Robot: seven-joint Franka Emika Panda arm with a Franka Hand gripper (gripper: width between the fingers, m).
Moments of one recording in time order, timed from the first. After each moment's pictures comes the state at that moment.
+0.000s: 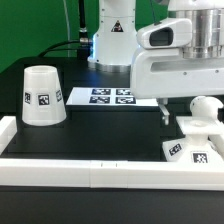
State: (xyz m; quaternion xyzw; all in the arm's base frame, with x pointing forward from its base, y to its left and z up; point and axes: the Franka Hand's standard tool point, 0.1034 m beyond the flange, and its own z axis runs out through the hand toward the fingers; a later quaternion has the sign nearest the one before) arm 0.572 0.097 0.061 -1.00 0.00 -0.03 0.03
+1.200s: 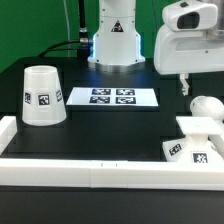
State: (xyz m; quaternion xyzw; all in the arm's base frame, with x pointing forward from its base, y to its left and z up) arm 0.506 0.147 0.071 -0.99 0.00 0.11 0.03
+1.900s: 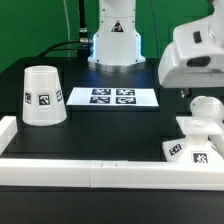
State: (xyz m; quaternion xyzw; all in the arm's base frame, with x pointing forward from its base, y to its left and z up) arm 0.493 0.146 0.056 -0.94 -0.02 0.33 0.01
